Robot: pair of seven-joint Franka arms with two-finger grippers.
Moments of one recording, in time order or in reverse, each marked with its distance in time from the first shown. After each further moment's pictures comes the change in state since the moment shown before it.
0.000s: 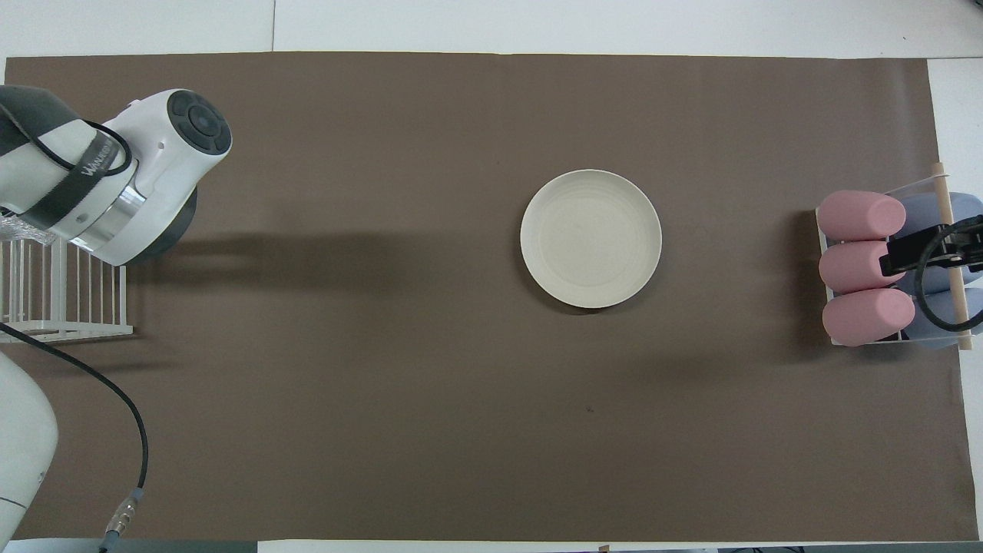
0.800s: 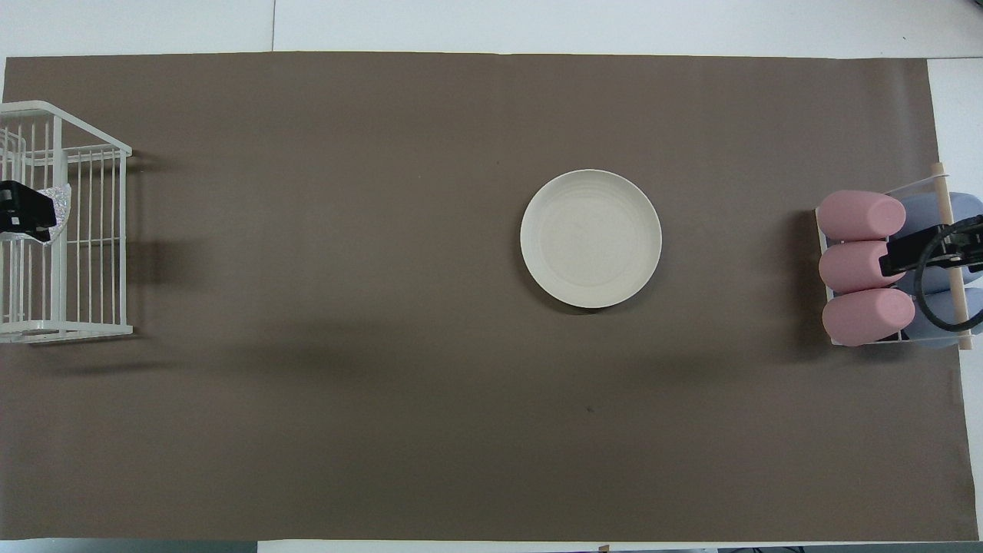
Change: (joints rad) left arm 0.109 -0.383 0.017 0.081 -0.745 -0.165 0.453; right arm 0.000 0.000 0.000 -0.001 0.000 0.000 0.000
